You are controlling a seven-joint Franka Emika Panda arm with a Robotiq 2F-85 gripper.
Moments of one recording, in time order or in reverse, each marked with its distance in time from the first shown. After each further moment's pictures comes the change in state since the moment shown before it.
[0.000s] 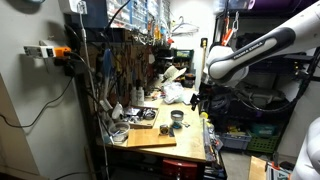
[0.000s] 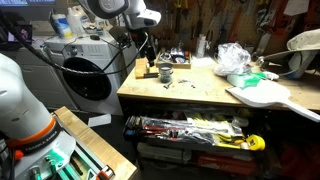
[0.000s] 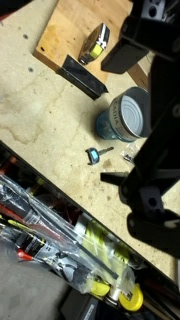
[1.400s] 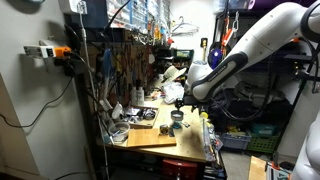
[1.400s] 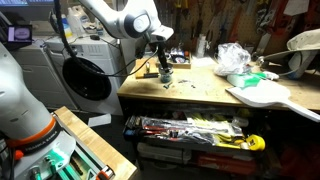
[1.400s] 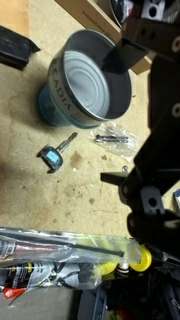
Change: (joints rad) arm -0.031 0.390 0.061 0.183 -0.241 0.294 0.630
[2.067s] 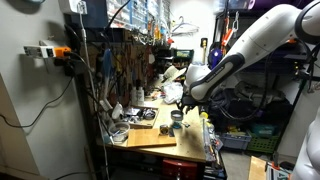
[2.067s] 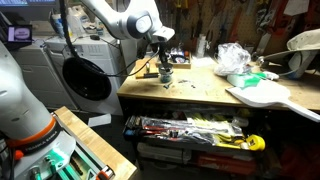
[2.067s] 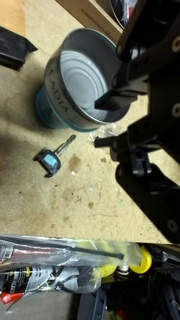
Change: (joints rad) arm 0.031 0.030 -0.028 0.026 -0.007 0.000 0.011
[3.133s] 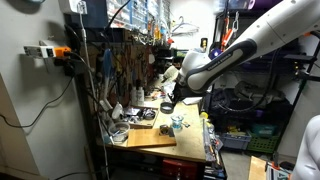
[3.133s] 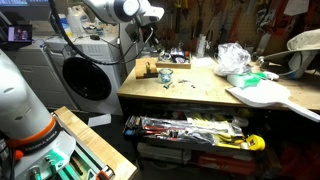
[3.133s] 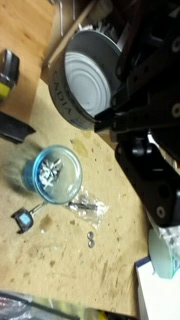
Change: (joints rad) arm 0.095 -0.142 0.044 0.001 0.105 -0.027 -0.234
